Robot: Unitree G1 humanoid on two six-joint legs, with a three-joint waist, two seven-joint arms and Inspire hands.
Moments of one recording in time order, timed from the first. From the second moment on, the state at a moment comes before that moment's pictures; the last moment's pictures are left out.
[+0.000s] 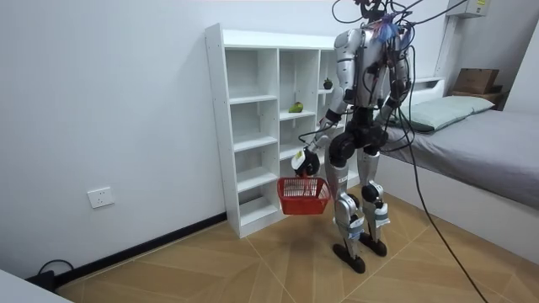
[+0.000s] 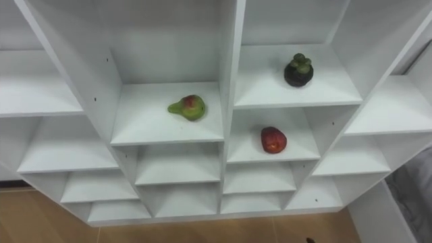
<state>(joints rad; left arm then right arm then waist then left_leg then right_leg) 0.24 0.17 -0.02 0.95 0.47 0.04 0.28 0.29 -0.19 0.05 0.68 -0.16 -0.03 -0.19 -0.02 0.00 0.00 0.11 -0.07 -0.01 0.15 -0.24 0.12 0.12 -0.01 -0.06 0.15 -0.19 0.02</state>
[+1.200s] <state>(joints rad) 0.23 0.22 -0.14 1.04 0.42 -0.09 0.29 0.39 -0.24 0.14 -0.25 -0.13 -0.22 -0.46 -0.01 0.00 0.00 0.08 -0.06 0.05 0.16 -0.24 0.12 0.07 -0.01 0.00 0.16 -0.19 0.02</state>
